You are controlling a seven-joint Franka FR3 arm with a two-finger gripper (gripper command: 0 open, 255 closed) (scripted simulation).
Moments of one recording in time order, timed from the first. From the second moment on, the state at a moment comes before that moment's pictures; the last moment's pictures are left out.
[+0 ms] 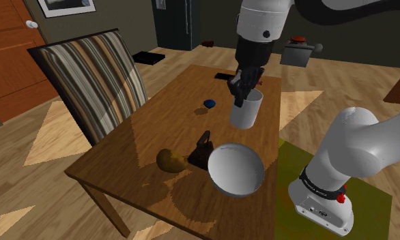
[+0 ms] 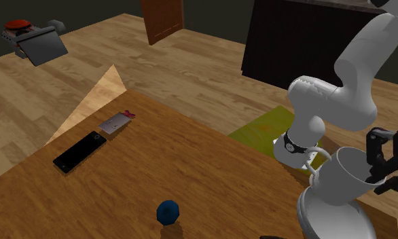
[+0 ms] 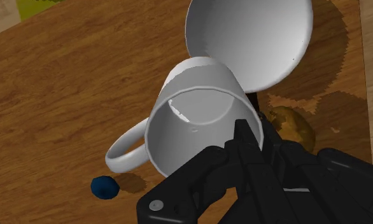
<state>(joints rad) 0.15 -0.82 0.34 -2.36 0.22 1.63 0.37</state>
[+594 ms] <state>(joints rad) 0.18 -0.83 0.43 -2.41 0.28 1.68 0.45</state>
